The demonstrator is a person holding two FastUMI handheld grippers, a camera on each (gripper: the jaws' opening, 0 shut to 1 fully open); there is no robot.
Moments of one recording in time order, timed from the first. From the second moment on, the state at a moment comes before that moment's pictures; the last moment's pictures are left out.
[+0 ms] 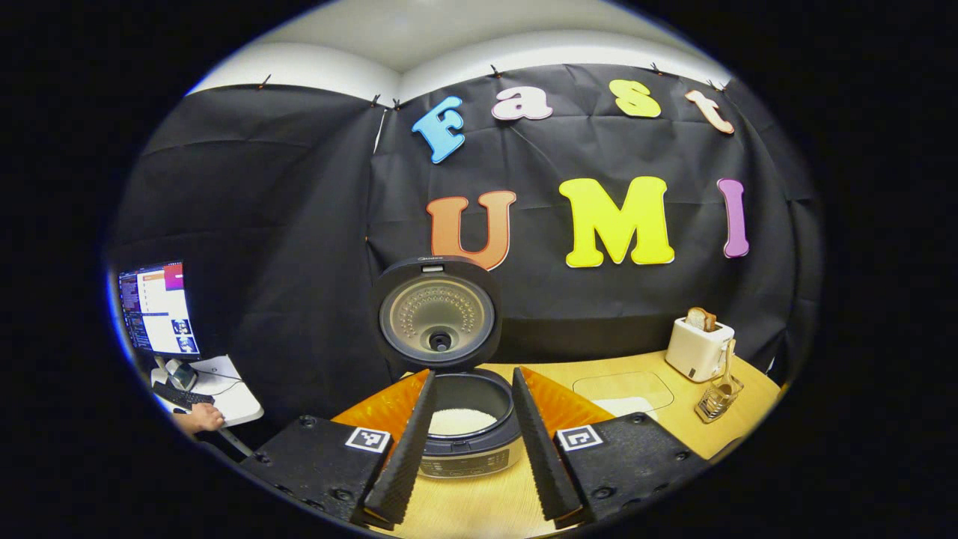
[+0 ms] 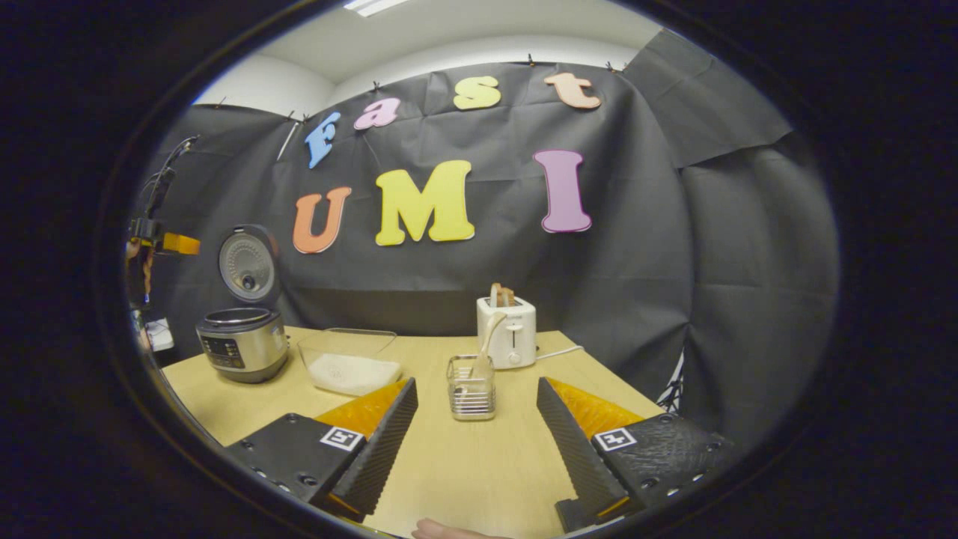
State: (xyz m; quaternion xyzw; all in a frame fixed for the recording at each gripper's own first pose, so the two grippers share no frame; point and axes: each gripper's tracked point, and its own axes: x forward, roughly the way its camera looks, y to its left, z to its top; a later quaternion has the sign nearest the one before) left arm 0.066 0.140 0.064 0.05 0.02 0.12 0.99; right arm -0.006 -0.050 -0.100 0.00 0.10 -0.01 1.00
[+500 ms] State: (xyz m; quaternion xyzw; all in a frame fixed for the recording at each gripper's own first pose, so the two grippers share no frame) left arm 0.059 0.083 0.032 0.04 0.01 0.07 1.00; right arm 0.028 -0.075 -0.113 0.03 0.11 -0.03 0.99
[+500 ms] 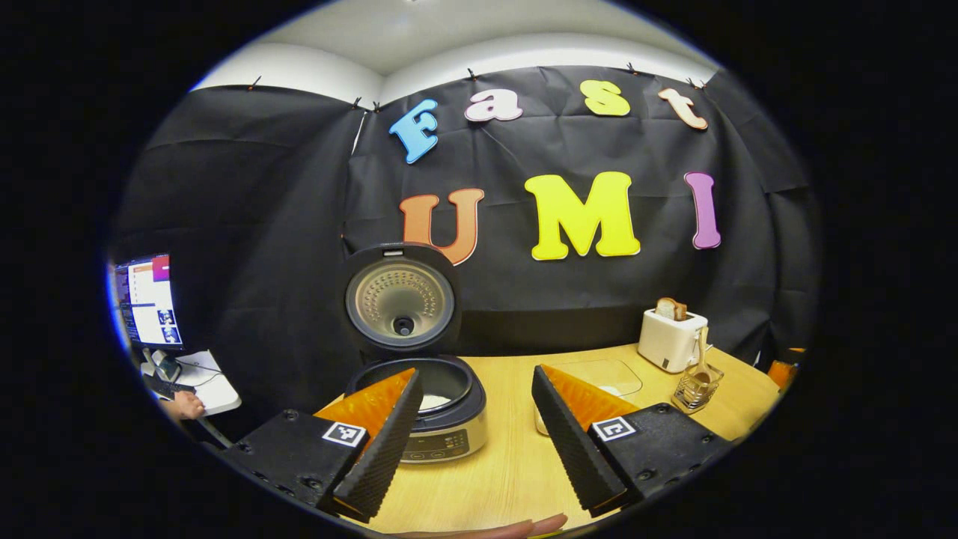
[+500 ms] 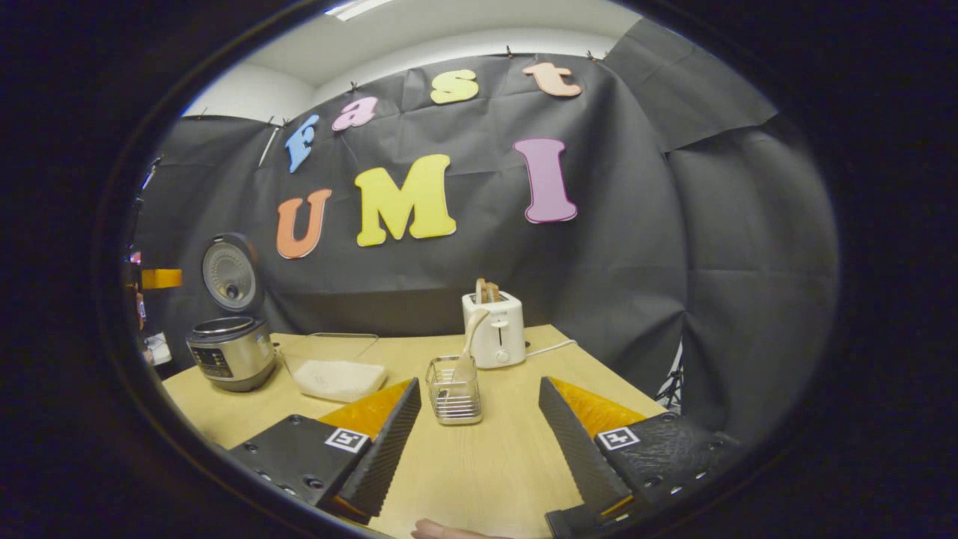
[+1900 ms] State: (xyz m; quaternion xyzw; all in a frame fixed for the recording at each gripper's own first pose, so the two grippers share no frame) left arm 0.117 0.100 -0.016 0.08 0.03 0.09 0.99; right arm 0.267 -0.044 -0.190 0.07 0.28 0.02 0.96
